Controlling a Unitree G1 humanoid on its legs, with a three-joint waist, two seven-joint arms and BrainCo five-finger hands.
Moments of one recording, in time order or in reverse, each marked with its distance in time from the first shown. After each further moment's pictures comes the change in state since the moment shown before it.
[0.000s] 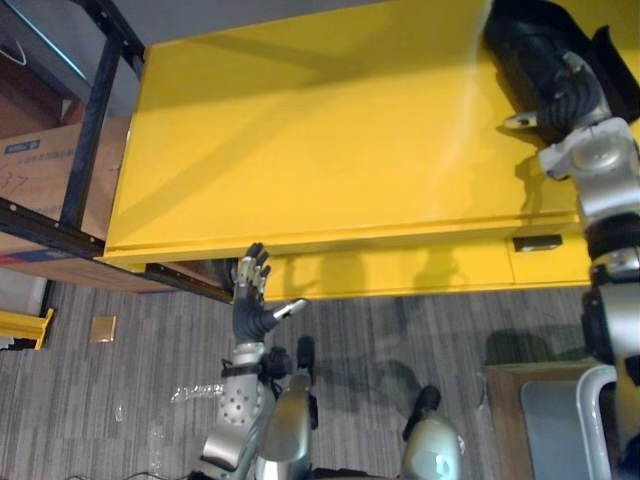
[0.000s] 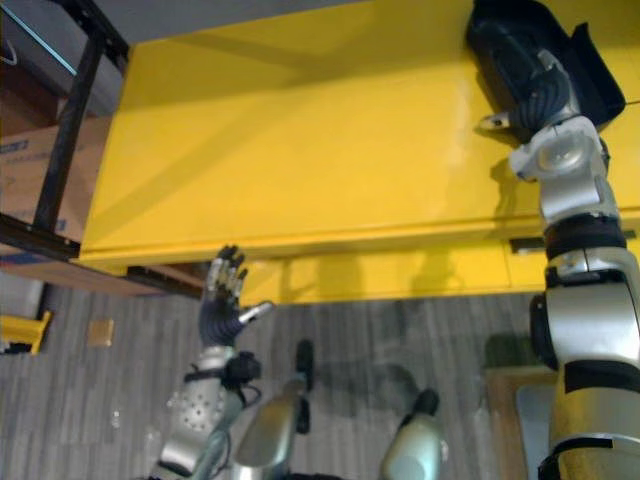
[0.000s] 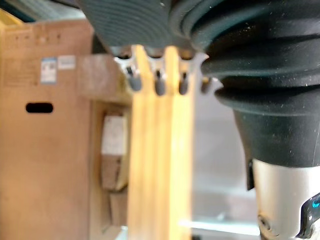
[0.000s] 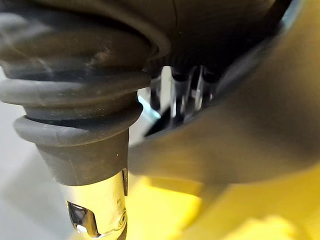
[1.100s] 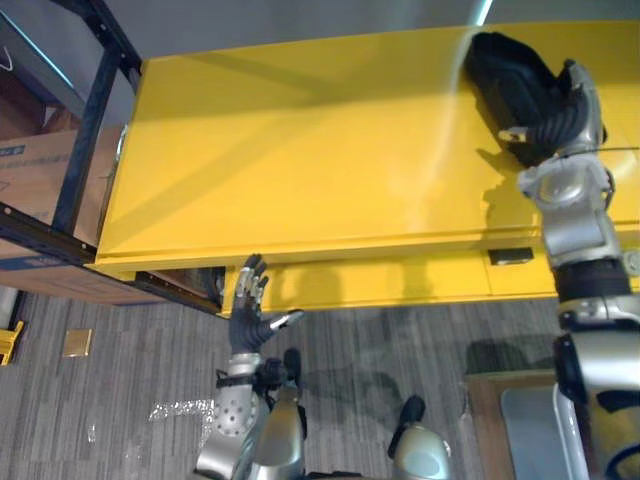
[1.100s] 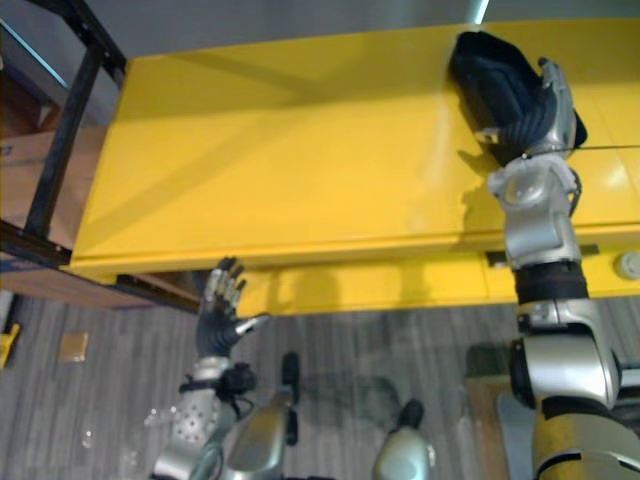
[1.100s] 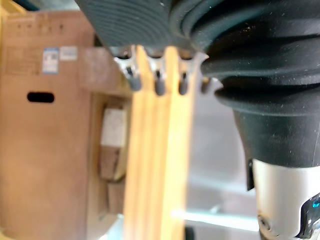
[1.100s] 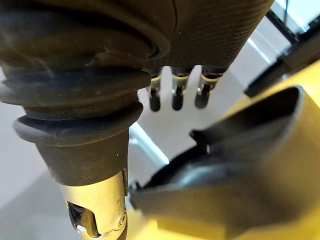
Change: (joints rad) left arm 0.045 0.021 0.009 -0.005 0.001 0.000 -0.027; right arm 0.234 0.089 -0.140 -0.276 -0.179 0.301 -0.114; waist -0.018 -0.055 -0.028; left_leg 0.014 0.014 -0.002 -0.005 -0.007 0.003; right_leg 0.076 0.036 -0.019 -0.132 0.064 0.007
